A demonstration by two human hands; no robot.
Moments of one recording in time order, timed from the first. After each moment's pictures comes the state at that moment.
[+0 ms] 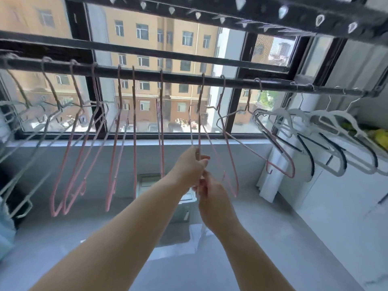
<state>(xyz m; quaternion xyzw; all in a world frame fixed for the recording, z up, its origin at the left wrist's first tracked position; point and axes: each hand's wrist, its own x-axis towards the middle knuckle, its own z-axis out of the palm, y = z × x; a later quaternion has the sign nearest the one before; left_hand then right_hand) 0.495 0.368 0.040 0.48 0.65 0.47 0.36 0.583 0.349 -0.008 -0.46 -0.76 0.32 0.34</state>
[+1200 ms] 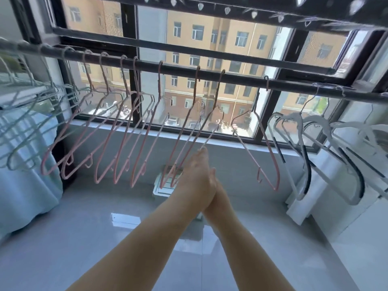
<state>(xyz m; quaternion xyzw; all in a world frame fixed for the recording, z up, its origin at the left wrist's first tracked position) 0.589 0.362 0.031 0.50 0.75 0.42 0.12 0.649 0.399 -0.014 -0.29 -0.82 0.38 0.31</state>
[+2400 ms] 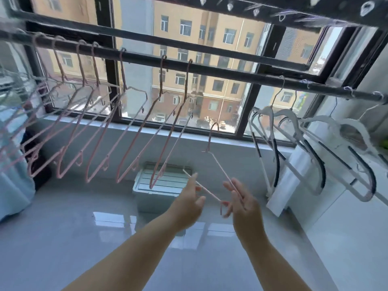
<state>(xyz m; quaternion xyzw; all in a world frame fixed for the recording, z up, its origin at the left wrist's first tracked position) 0.641 0.415 -0.063 0.48 0.70 0.43 0.31 0.774 0.463 -0.054 -0.39 -0.67 0.47 0.42</state>
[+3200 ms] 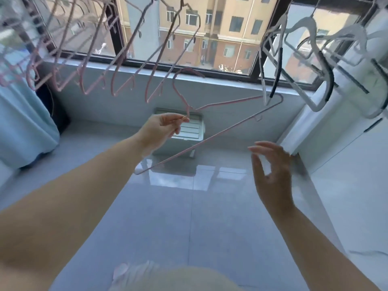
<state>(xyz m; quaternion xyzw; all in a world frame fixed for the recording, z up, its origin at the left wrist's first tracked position) 0.606 0.368 -0.084 0.43 0.63 0.54 0.35 0.868 0.430 -0.109 -0.33 -0.81 0.12 0.46</state>
